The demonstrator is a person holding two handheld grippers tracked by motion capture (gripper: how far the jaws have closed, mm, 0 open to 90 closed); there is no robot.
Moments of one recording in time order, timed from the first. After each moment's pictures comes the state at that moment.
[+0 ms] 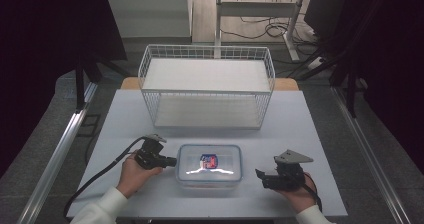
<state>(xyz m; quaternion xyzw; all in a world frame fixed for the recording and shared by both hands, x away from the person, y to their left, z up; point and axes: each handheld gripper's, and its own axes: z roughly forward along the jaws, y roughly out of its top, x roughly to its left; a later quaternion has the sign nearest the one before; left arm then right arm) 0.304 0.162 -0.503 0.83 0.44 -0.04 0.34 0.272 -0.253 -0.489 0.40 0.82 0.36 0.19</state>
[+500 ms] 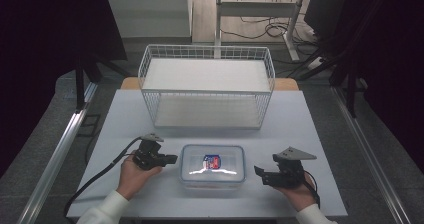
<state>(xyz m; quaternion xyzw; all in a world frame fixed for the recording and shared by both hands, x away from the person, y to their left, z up) 0.291 0.178 -0.492 0.80 0.45 0.01 0.39 0.277 -0.252 -0.484 0.42 0.80 0.40 0.16</state>
